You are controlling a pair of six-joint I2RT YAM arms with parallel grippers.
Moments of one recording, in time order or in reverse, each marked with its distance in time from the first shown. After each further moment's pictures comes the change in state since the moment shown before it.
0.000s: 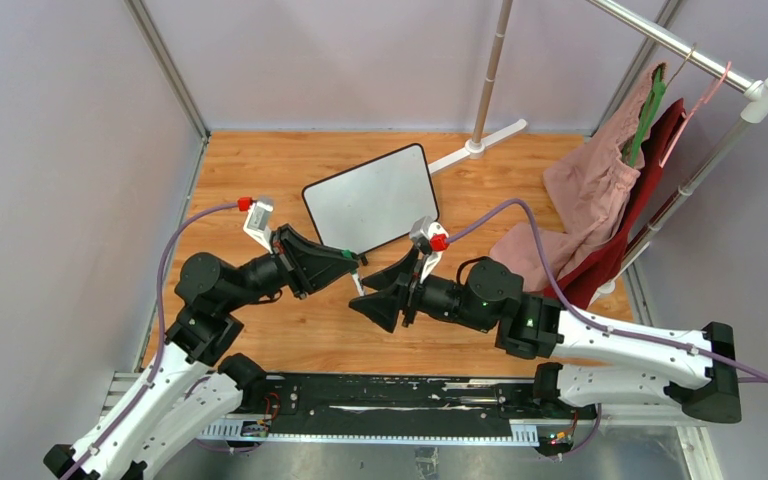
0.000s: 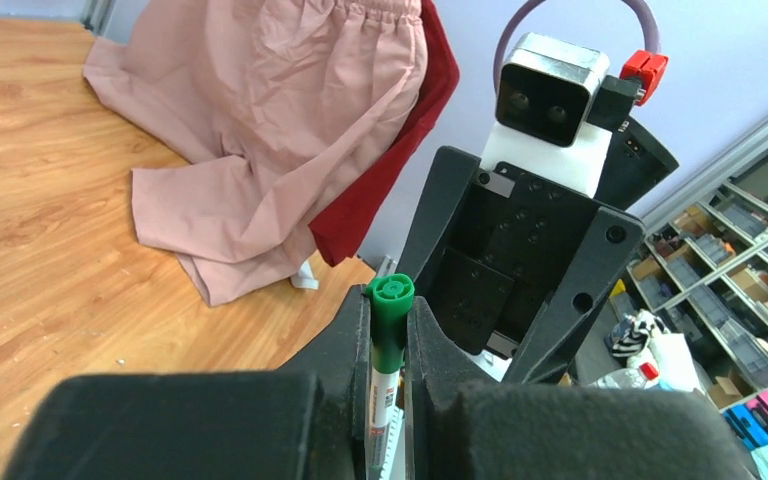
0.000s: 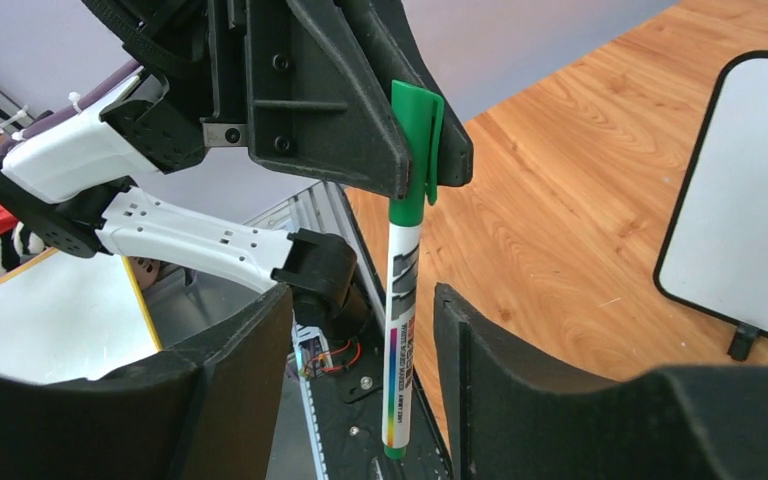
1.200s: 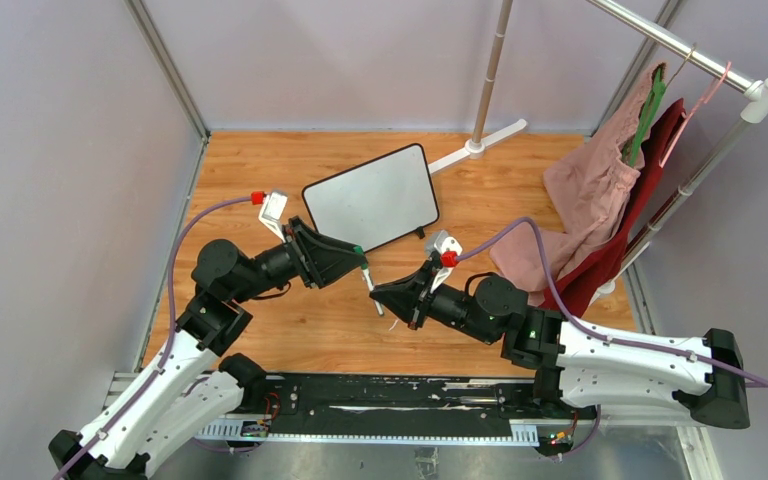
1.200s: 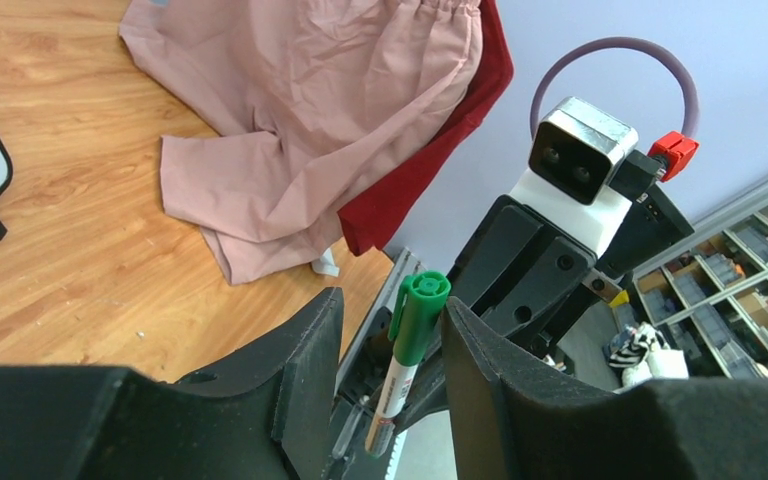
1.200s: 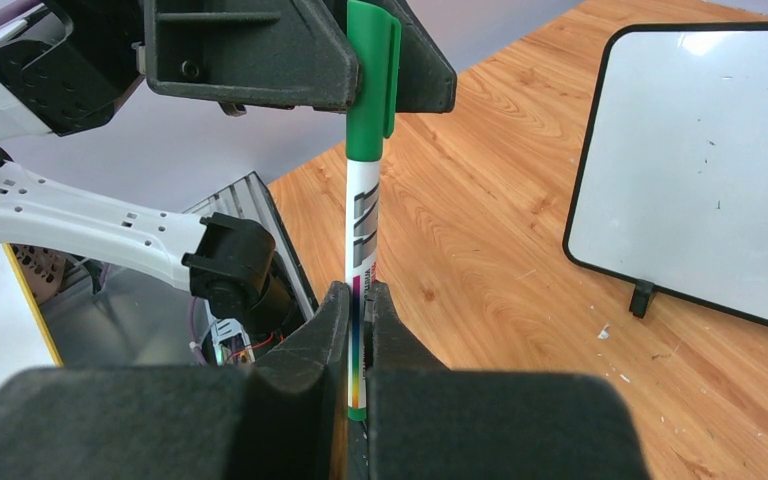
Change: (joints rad) left arm 0.017 0.072 -0.001 -0.011 -0.020 -0.008; right arm -0.002 -0.067 -0.164 0.083 0.124 -0.076
